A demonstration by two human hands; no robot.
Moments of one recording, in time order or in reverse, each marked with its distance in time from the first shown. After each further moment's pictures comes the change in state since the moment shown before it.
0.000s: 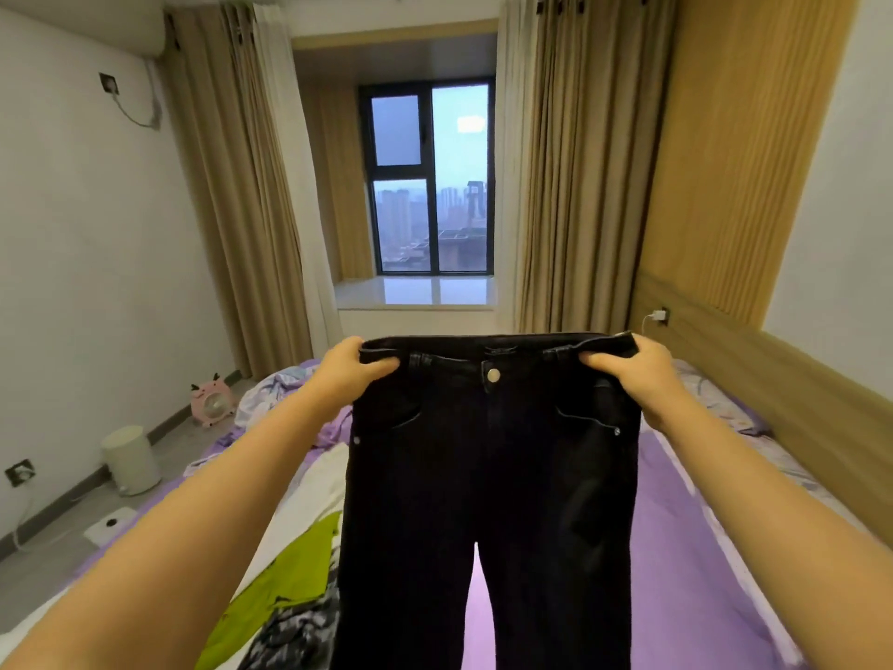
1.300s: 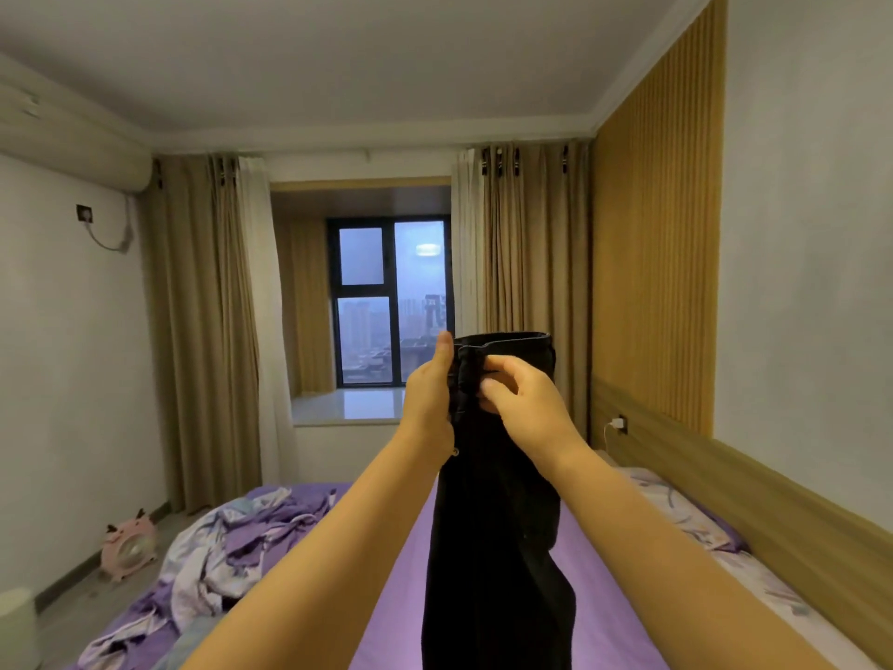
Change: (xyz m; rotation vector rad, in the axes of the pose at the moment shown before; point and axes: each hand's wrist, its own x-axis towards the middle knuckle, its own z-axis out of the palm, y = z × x) left_hand 0.009 0.162 0.043 -0.952 -0.107 0.126; right_hand -0.018 -0.146 0.082 0.061 -0.116 -0.418
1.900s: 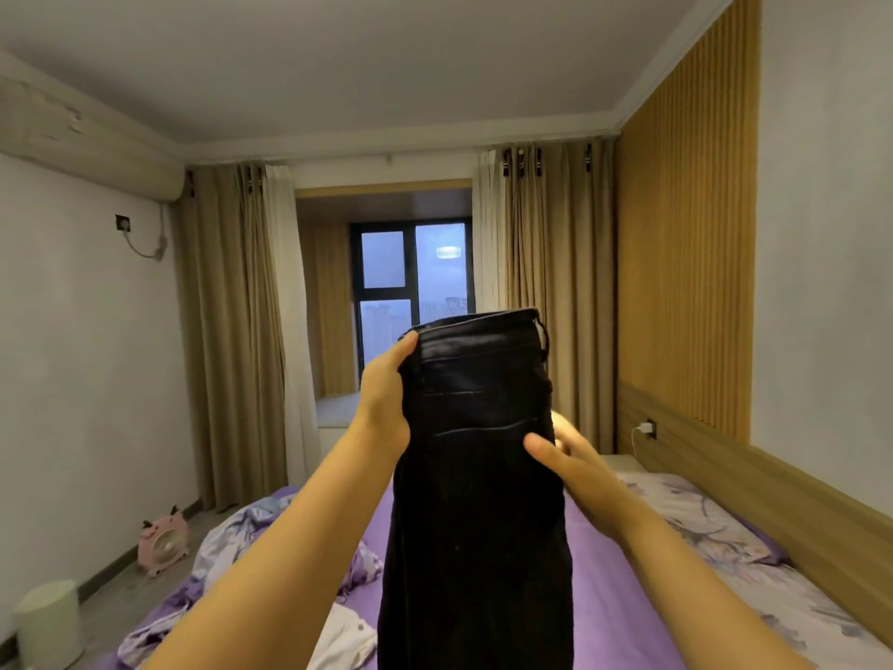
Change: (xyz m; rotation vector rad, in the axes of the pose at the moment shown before) left_hand 0.004 0.035 -0.059 -0.030 0.067 0.043; right_hand -0.014 0.081 -0.022 0.258 -0.282 0.164
